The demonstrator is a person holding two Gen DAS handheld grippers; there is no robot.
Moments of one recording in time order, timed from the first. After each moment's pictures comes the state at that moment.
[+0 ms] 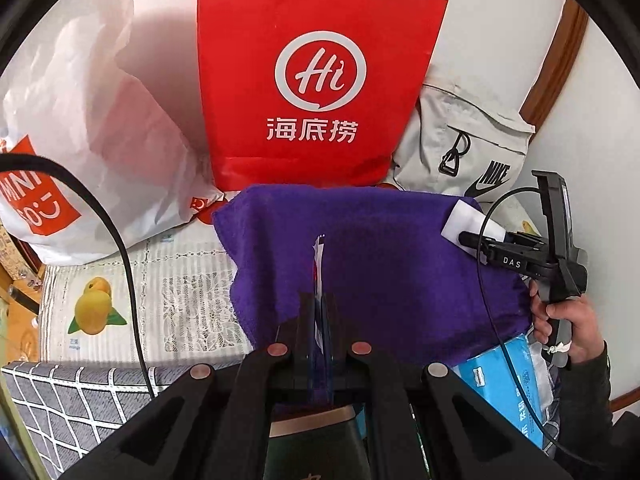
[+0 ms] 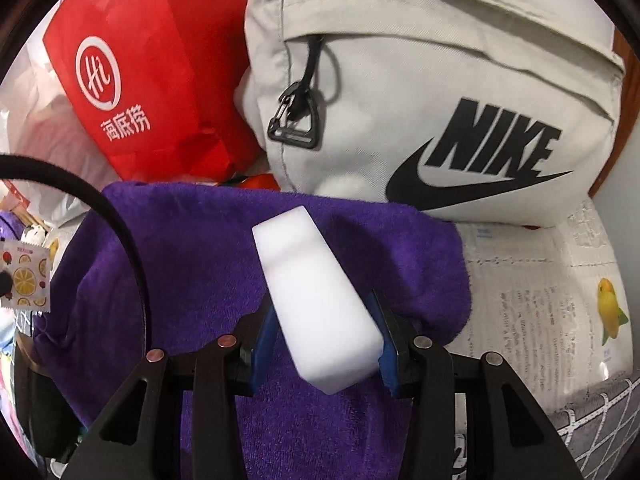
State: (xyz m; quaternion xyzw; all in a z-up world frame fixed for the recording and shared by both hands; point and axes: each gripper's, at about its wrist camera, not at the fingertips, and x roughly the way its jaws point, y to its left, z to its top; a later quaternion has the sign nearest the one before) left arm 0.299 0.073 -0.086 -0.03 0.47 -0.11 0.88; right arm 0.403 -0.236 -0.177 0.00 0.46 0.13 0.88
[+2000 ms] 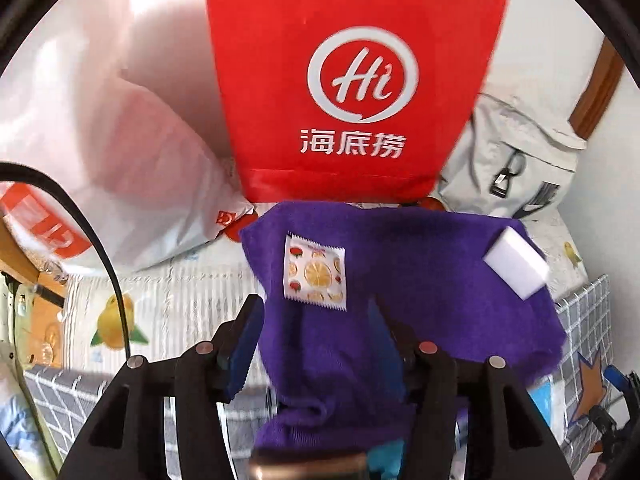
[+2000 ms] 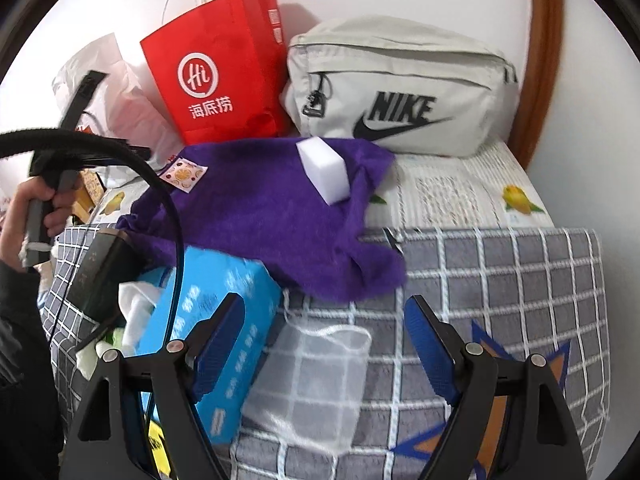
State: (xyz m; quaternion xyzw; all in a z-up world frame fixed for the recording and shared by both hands) left arm 0.363 0.064 -0.097 -0.02 0.51 -0.04 0.86; right arm 0.200 -0.297 -0.114 0.02 0.42 0.13 0.90
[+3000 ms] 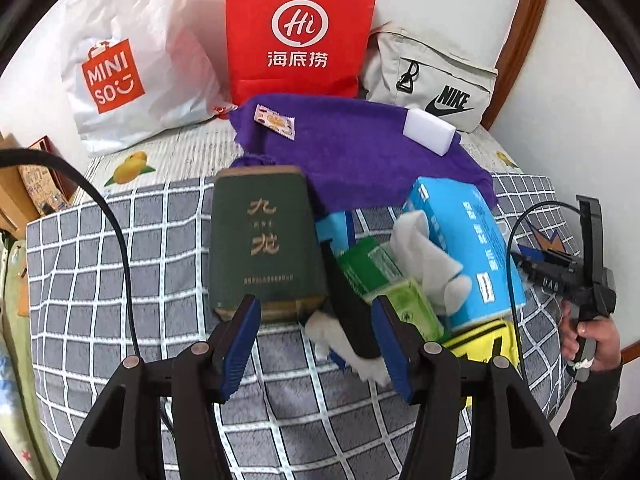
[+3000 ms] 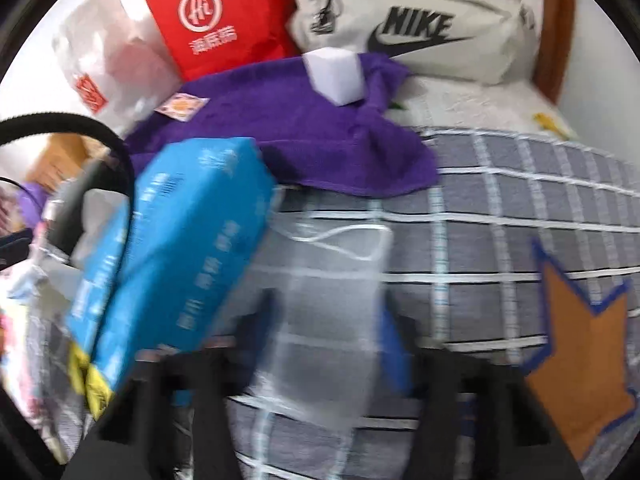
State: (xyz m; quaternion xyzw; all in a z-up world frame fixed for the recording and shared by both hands) left arm 0.125 0.050 -0.100 -0.02 0.49 -0.08 0.87; right arm 0.187 -0.286 -0.198 0.01 0.46 0.14 0.88
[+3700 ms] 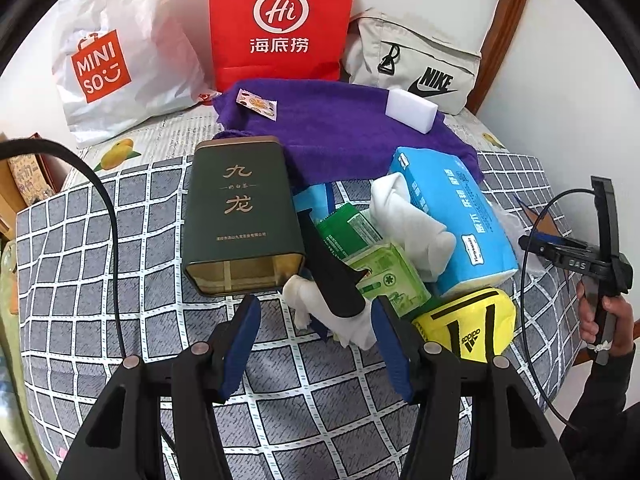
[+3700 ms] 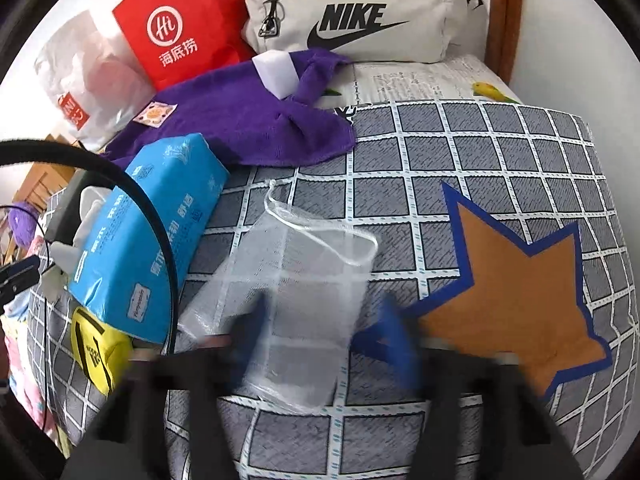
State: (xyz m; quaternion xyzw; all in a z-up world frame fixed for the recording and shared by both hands) left arm 0.097 0.039 -0.116 -0.02 0.49 -0.10 0.87; right arm 0.158 -0.335 -0.189 0.04 0.48 0.11 0.87
